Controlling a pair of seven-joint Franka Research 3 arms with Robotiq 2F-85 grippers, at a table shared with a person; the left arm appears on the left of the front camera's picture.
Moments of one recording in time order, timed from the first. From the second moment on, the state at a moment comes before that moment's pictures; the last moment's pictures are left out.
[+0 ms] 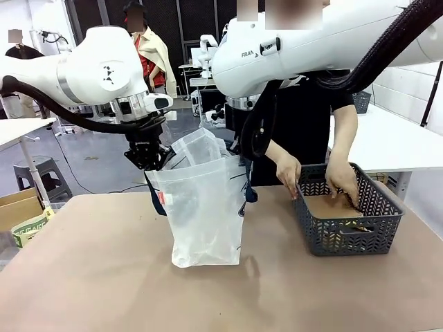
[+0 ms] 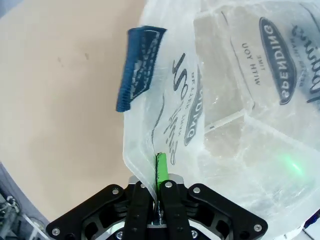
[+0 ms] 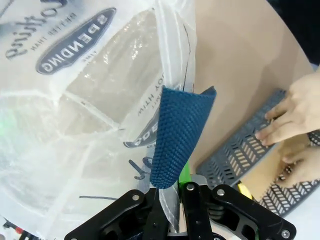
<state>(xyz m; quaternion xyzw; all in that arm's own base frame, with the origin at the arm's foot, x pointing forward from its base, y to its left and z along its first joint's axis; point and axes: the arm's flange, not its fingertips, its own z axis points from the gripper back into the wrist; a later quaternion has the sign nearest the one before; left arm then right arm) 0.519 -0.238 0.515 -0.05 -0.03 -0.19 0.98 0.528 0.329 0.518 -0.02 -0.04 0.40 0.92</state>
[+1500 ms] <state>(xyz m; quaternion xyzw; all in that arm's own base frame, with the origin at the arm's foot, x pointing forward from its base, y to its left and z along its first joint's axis) 0.522 -0.241 0.499 0.00 -0.02 -0.30 0.95 0.523 0.341 0.517 -0.06 -0.04 0.43 0.90</state>
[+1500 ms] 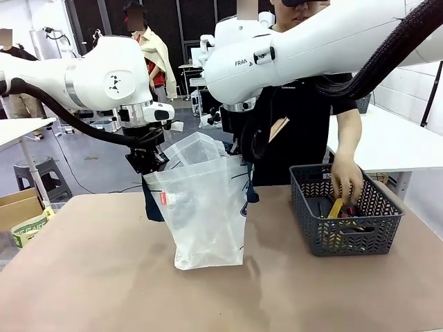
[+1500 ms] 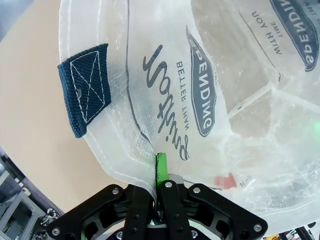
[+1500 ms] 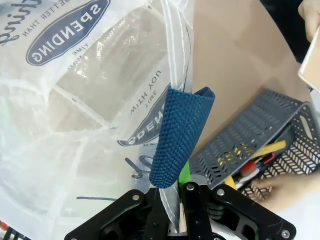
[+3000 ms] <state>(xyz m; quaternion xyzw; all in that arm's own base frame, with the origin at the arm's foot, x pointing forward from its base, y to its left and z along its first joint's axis) 0.522 -0.241 0.499 -0.01 -0.02 -0.30 0.95 0.523 0.341 0.517 -0.06 -0.04 0.43 0.90</state>
